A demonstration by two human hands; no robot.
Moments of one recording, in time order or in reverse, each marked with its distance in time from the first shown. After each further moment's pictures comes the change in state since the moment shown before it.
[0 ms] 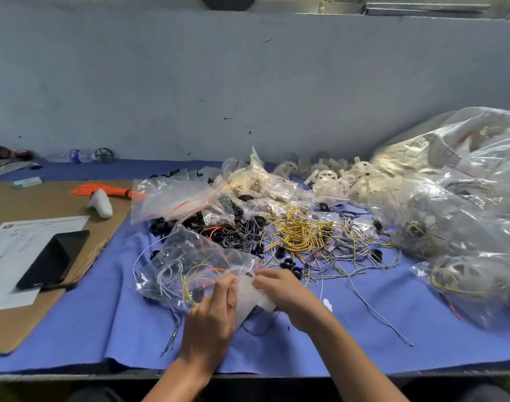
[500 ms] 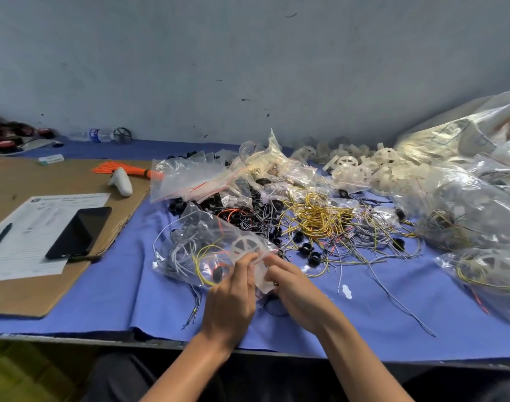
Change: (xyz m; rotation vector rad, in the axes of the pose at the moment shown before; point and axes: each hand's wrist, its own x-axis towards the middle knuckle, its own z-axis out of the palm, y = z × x) left_hand -0.002 -0.006 0.003 0.002 0.031 0.051; right_hand -0.005 0.021 0.026 0.368 -0.259 -0.179
